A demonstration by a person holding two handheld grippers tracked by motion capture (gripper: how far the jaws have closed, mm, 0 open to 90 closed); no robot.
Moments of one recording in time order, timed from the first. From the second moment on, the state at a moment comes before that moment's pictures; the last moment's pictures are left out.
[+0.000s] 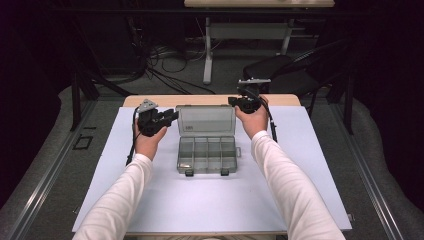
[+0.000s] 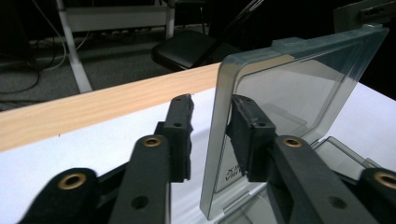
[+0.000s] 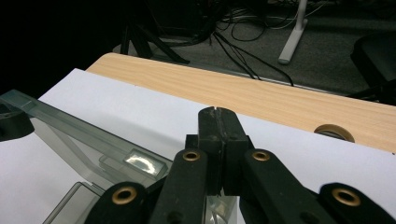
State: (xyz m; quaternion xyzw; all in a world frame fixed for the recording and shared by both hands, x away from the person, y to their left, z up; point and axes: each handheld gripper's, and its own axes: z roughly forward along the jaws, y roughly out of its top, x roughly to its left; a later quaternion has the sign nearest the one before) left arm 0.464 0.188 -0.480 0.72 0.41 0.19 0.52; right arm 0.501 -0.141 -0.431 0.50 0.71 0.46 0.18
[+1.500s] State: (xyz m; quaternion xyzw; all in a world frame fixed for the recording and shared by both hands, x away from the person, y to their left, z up) left arm 0.405 0.145 -0.468 0.73 0.44 0.16 0.49; right arm 0.454 -0.136 -0.437 0.45 0.74 0.48 0.17
